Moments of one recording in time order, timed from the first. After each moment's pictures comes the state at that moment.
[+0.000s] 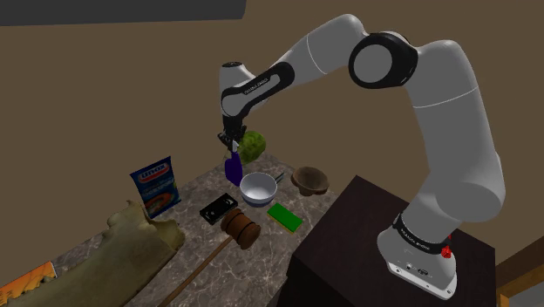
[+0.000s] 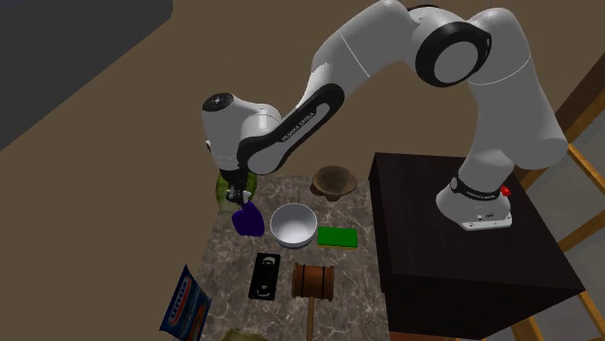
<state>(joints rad) 0.04 0.71 0.10 -1.57 -0.11 2.29 0.20</state>
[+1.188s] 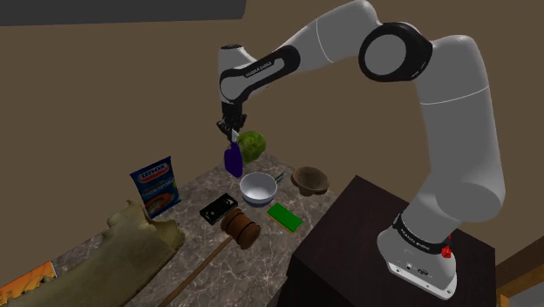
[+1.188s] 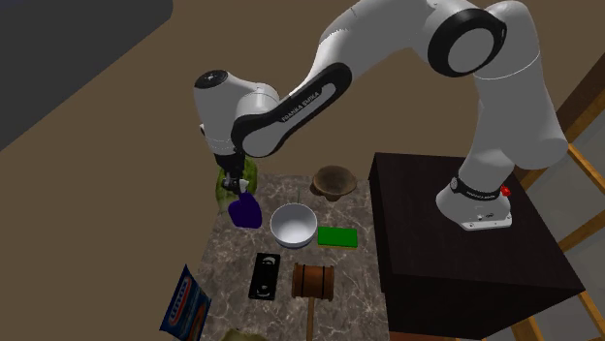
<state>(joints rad) 0.03 0.63 0.11 -1.55 -0.10 2.19 0.19</state>
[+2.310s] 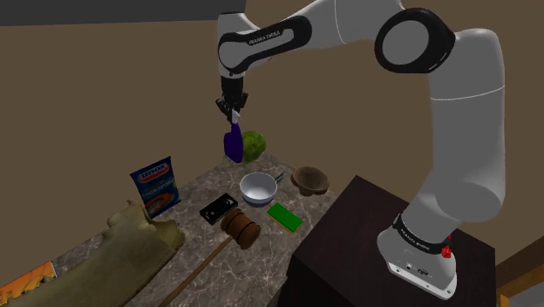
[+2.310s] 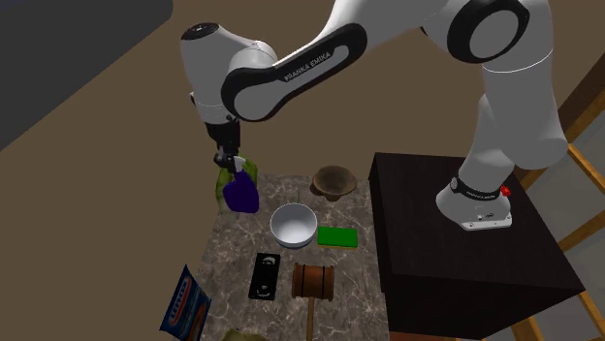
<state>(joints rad) 0.03 0.53 0.12 -1.48 -0.08 2.02 0.18</state>
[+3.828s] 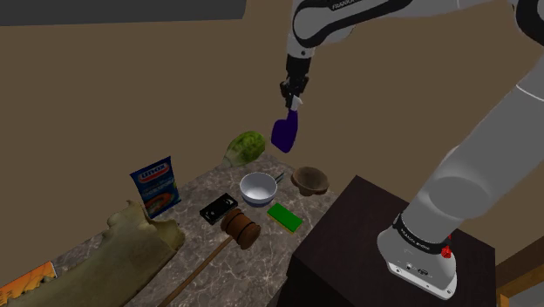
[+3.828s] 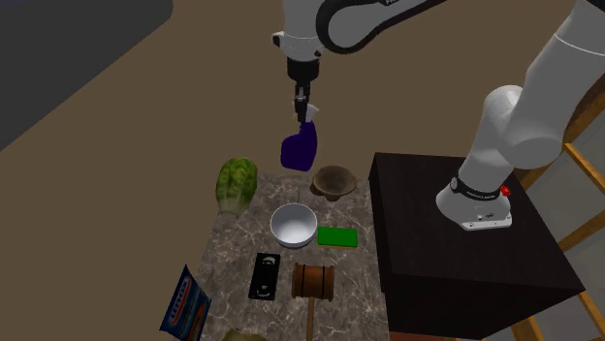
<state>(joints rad) -0.12 -0.10 0.04 -2.11 -0.01 2.03 -0.06</state>
